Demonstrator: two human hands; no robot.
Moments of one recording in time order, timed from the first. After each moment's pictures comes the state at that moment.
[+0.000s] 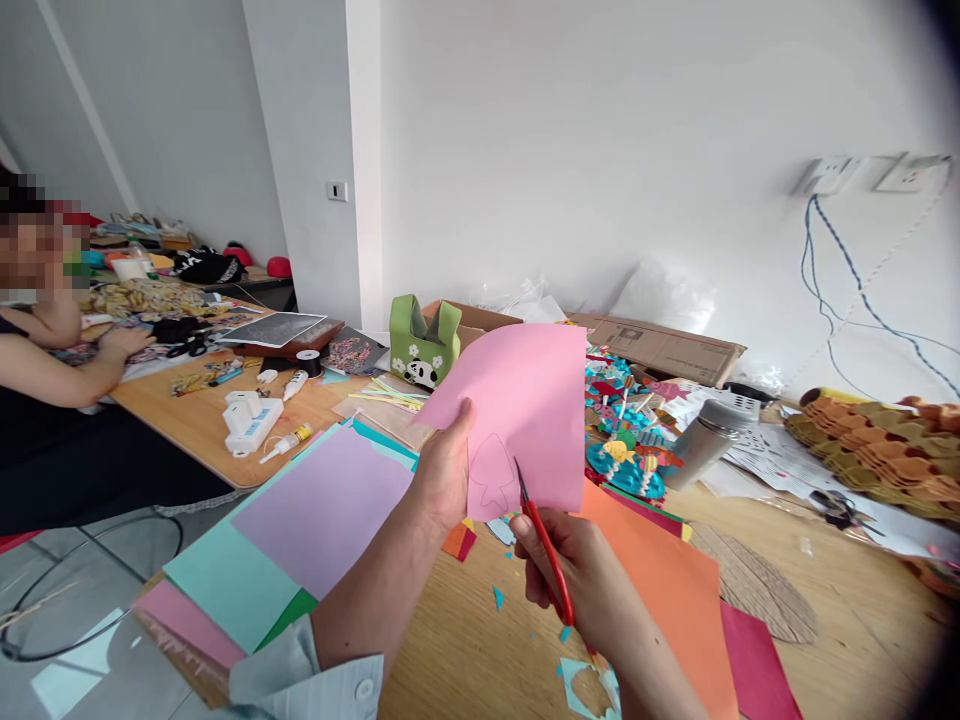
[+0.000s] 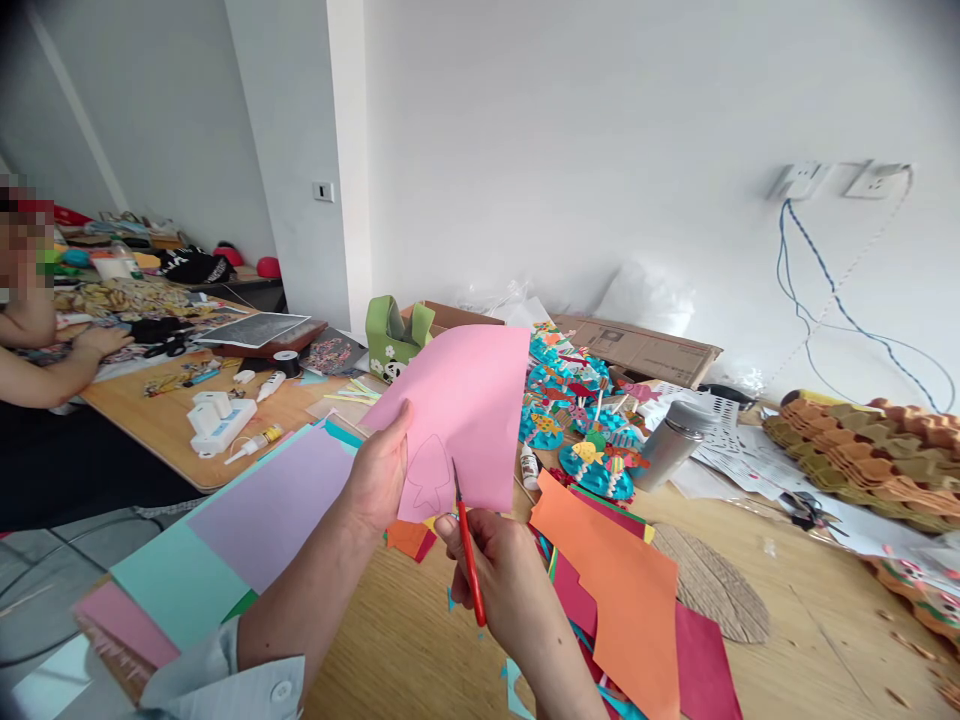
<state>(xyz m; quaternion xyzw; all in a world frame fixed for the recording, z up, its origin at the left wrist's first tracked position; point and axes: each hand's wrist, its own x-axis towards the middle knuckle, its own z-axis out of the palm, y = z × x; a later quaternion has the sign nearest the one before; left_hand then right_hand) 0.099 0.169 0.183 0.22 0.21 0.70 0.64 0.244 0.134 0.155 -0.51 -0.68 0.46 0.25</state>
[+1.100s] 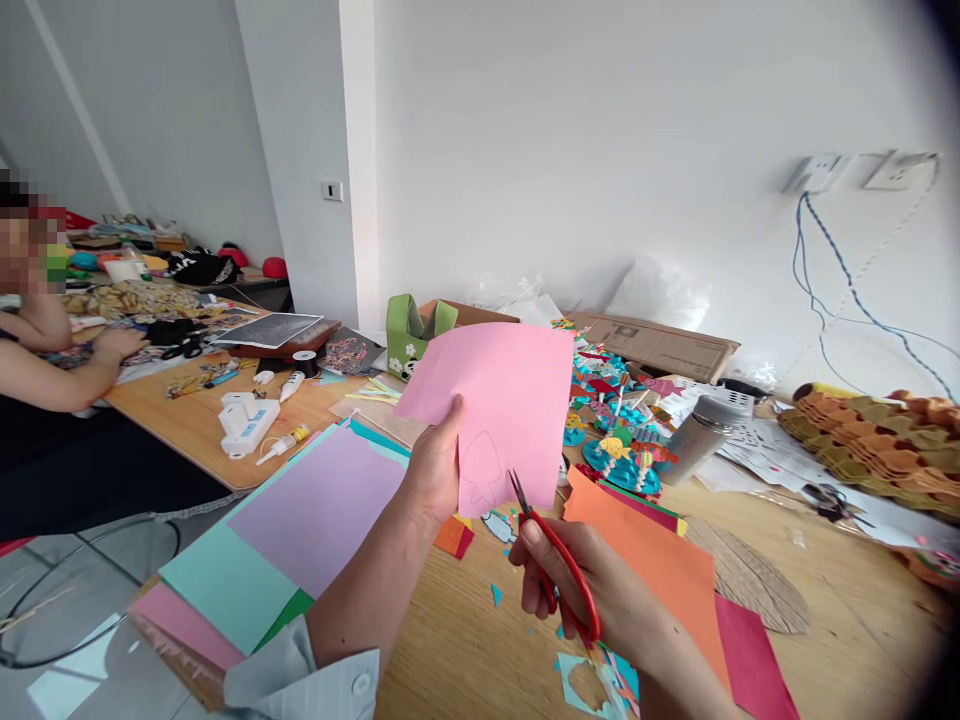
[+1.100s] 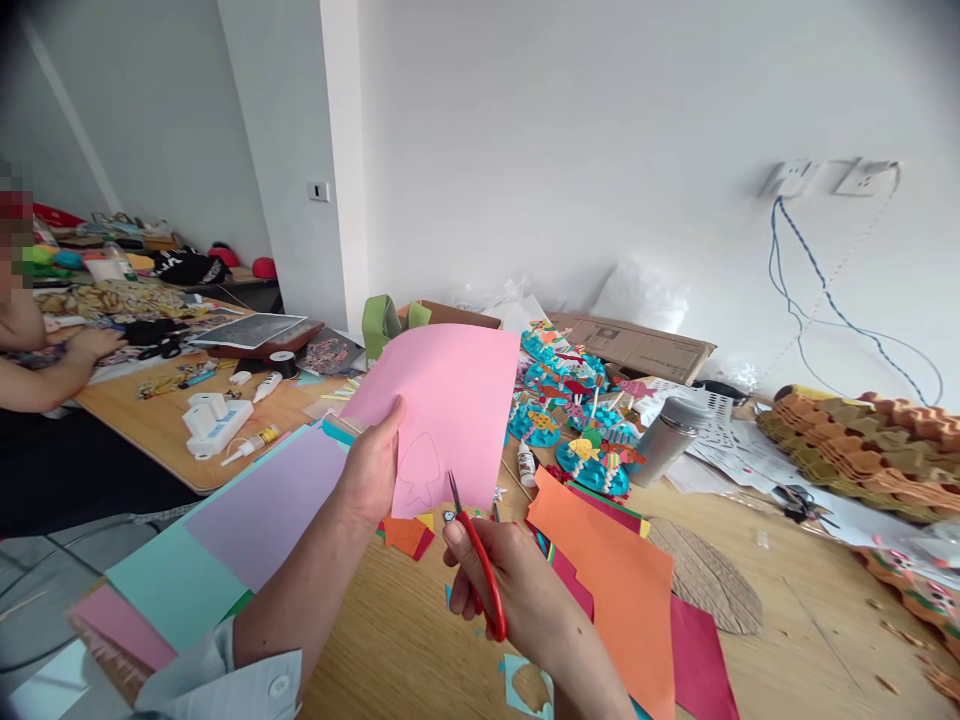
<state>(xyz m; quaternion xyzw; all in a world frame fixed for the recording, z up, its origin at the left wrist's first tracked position) 0.095 0.174 0.177 0.21 0.21 0.70 0.65 0.264 0.130 0.162 -0.44 -0.71 0.52 0.19</state>
